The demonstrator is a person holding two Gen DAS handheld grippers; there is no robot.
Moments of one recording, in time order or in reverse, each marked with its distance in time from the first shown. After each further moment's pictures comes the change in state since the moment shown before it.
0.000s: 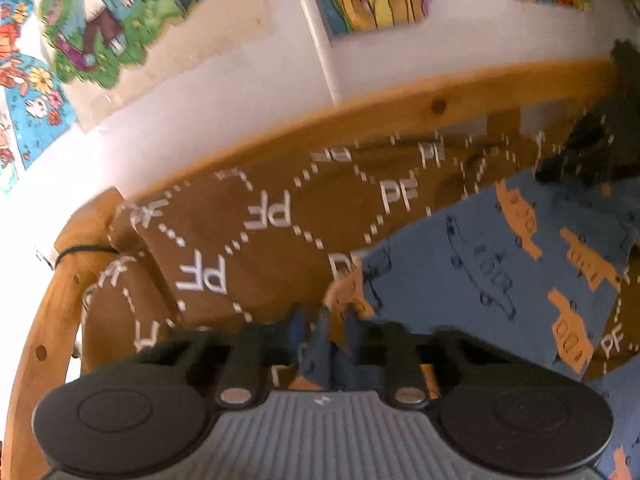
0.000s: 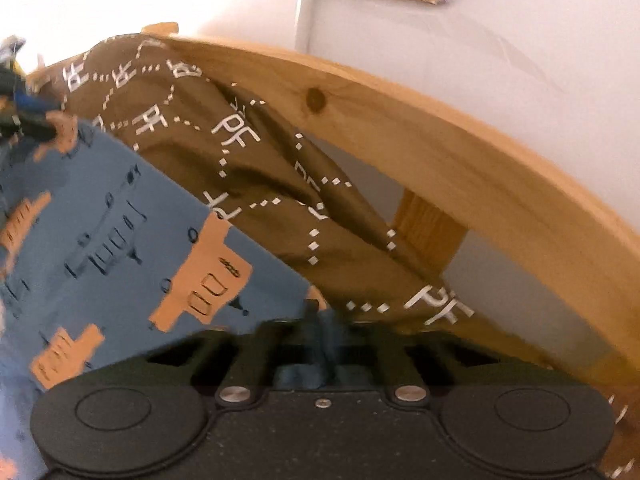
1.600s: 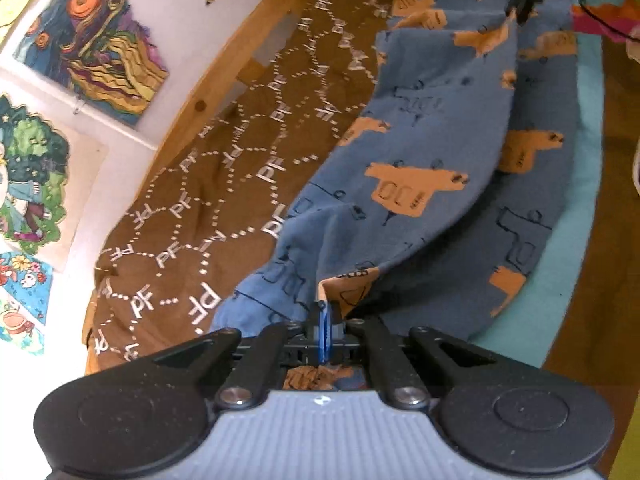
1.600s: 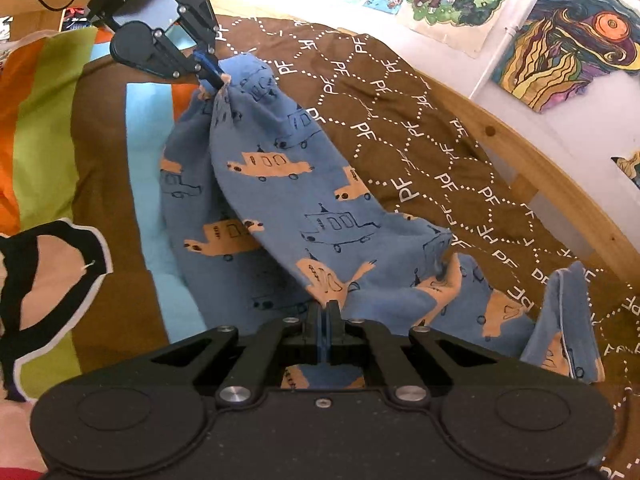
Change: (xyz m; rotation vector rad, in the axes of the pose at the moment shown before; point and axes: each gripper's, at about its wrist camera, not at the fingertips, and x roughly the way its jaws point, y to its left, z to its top) left arm -0.109 -0.127 -0.216 0.741 -0.126 0.062; right arm -0.201 0.242 -0.231 -0.331 -0.125 -0.063
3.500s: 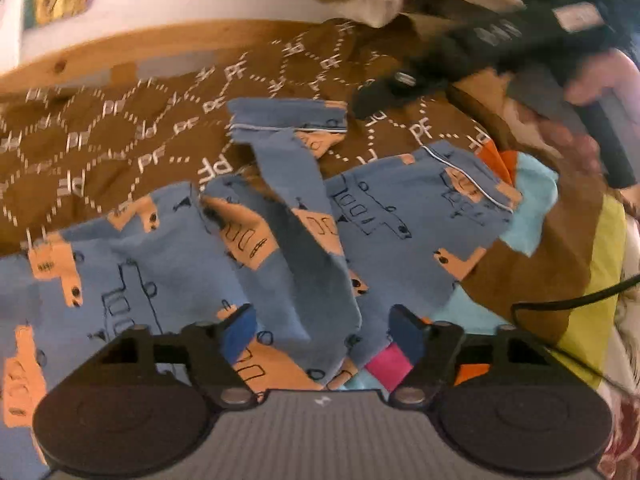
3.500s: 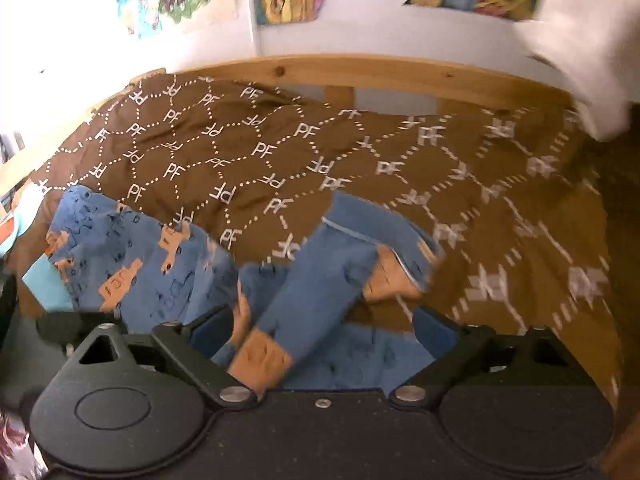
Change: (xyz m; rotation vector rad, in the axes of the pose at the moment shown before) left arm 0.029 -0.097 0.180 -0.764 -0.246 -0.565; right arm -0.037 -0.168 -0.005 0.675 0.151 -0.079
